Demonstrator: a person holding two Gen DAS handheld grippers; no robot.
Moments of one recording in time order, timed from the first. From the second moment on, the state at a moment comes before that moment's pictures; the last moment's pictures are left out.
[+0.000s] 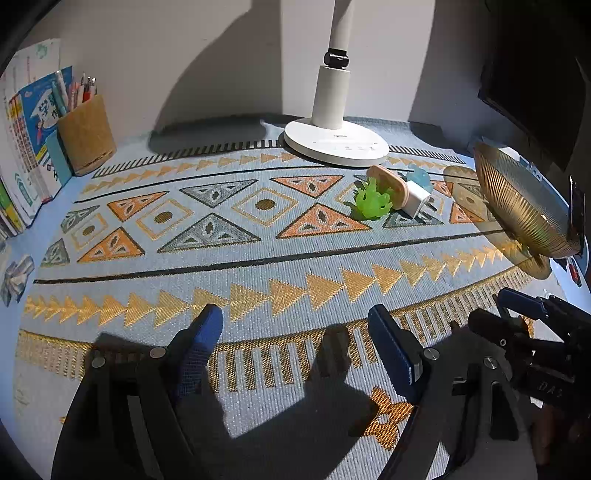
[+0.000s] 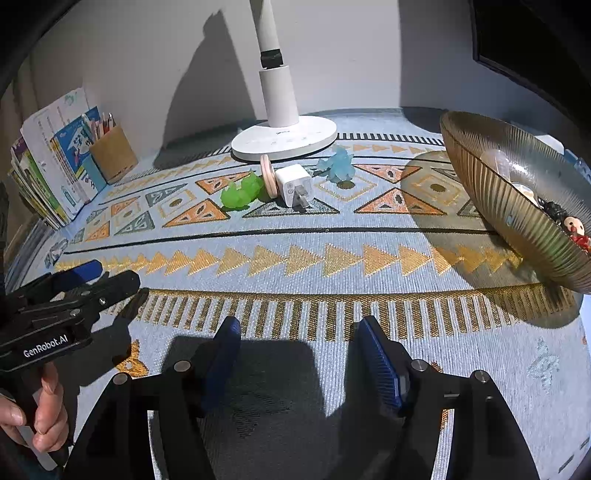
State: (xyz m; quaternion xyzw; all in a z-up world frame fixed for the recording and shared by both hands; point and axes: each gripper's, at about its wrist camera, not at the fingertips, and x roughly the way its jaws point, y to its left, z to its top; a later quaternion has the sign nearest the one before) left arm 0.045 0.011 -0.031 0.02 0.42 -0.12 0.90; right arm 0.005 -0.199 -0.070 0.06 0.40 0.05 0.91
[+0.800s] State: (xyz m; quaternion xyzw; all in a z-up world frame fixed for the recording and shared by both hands) left arm 0.152 -0.064 -0.025 0.11 0.43 -0.24 0.86; right arm 0.123 -0.216 -0.042 0.08 0.40 0.09 0.91
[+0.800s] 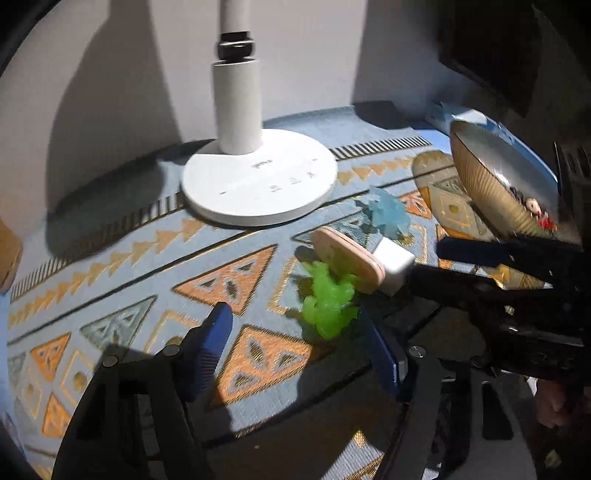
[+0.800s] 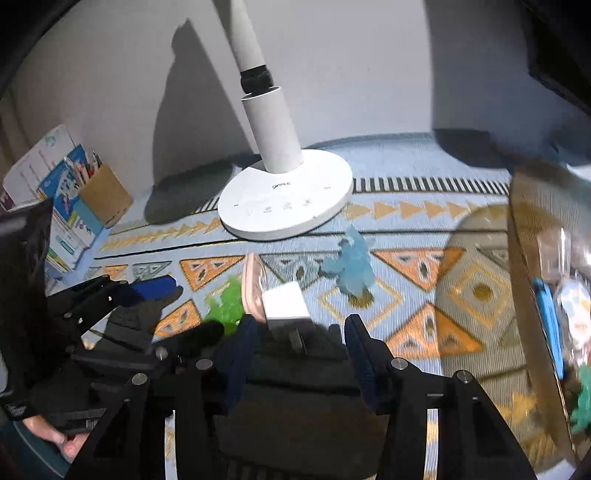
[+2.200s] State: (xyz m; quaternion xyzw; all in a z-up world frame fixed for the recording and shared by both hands) left arm 0.031 0.004 -0.028 0.02 0.42 -0.22 0.88; right arm -0.012 -0.194 -0.066 0.05 0.41 0.10 0.90
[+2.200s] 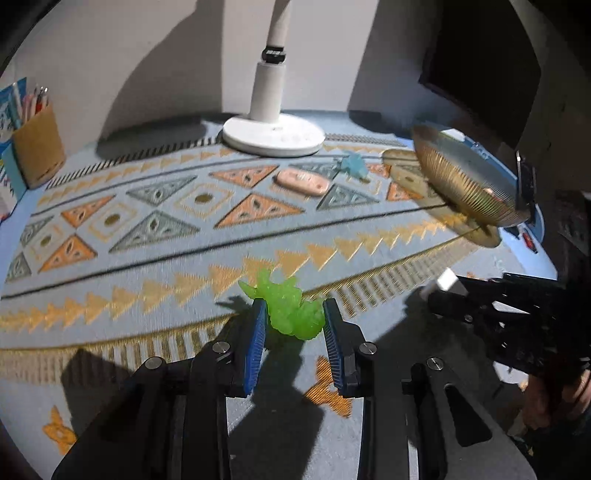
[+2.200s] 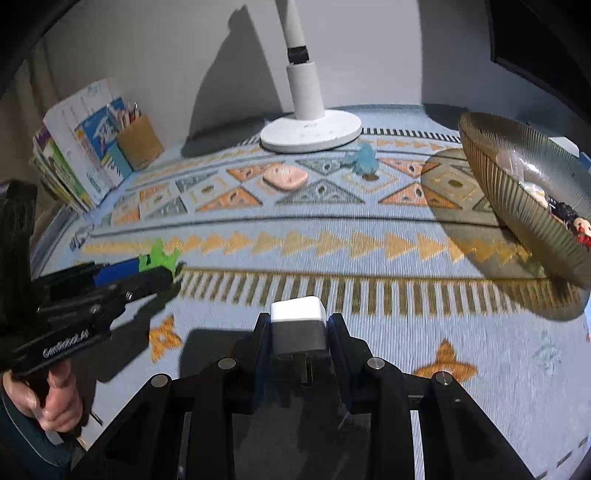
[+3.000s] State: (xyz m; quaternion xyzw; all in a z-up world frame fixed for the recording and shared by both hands) left arm 0.022 -0.003 -0.031 0.05 0.40 -0.18 0.90; right arm -0.025 -0.186 -0.067 0.04 0.39 0.09 0.92
